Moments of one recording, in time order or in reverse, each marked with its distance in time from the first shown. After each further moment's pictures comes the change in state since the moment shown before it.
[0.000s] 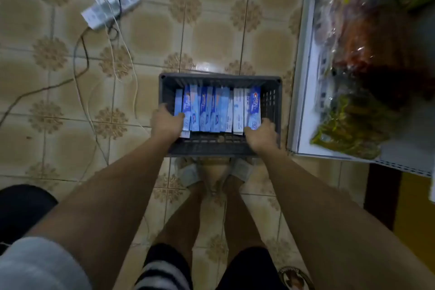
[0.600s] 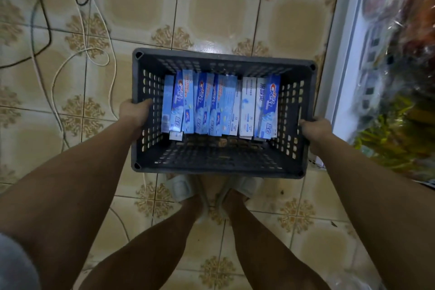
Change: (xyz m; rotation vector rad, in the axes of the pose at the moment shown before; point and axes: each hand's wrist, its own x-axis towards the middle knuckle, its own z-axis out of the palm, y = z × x) left_hand 0.152 -0.072 0.052 -0.325 0.122 -0.306; right_hand 0.194 0.073 0.003 0.380 0.173 0.261
